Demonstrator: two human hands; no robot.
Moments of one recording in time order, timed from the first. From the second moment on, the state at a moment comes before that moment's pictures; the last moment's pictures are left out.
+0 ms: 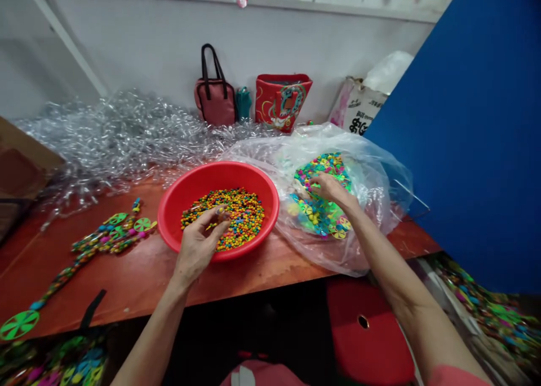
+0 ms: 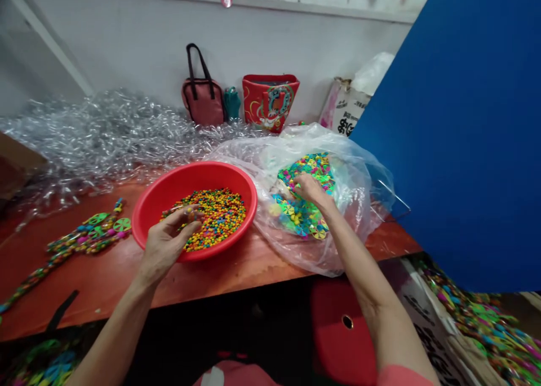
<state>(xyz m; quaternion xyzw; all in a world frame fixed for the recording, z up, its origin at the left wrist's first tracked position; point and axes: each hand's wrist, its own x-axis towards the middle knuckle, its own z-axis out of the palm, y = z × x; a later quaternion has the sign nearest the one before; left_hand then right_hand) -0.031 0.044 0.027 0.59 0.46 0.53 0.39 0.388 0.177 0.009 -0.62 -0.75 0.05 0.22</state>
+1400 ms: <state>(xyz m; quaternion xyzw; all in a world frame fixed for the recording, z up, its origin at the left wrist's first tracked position) -0.038 -0.006 0.036 0.49 0.22 0.42 0.73 0.193 0.058 0.159 -0.24 -0.89 0.30 0.23</state>
